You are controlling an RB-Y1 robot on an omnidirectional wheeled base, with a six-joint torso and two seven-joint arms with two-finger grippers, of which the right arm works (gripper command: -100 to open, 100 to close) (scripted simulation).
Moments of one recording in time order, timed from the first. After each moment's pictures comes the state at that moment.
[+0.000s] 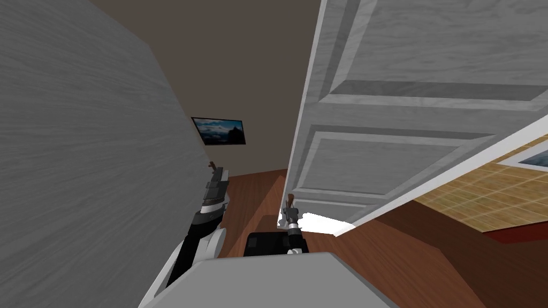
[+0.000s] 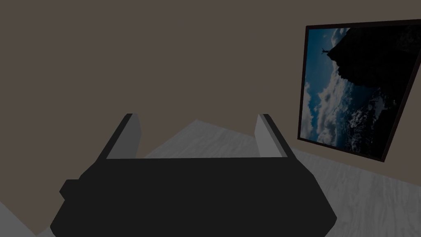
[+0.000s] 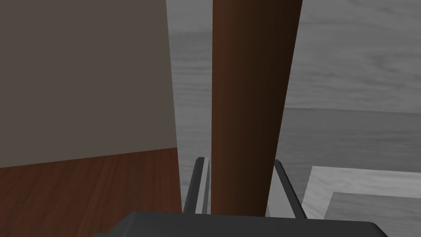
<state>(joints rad) 0.20 -0.14 0.59 -1.06 -0.78 -0.91 -1.04</state>
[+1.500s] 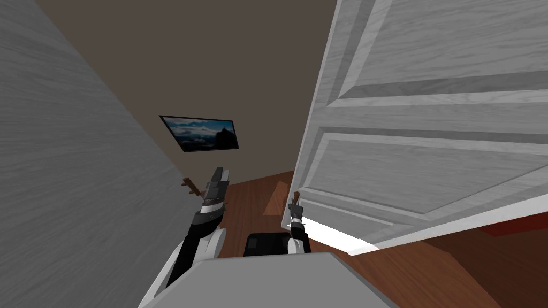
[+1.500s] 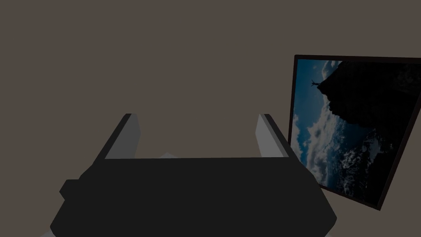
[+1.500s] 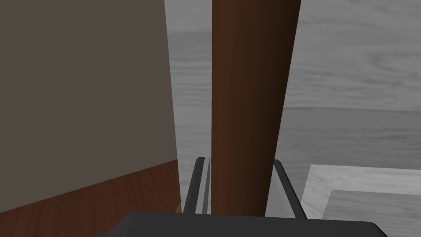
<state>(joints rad) 0.16 -0.08 0.42 -1.00 -0.83 -0.91 -1.00</state>
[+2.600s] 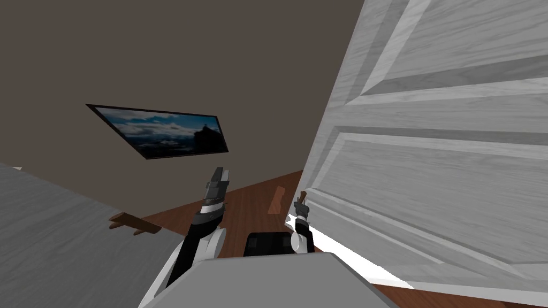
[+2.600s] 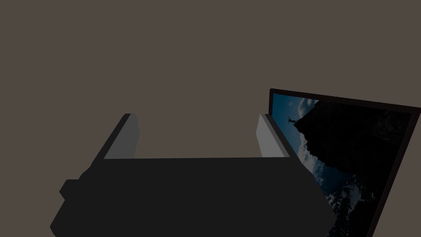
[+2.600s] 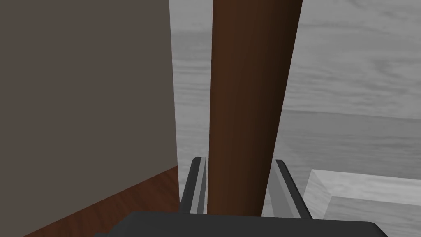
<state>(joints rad) 0.14 -0.08 0.31 -0.98 -0.89 -0.94 -0.97</state>
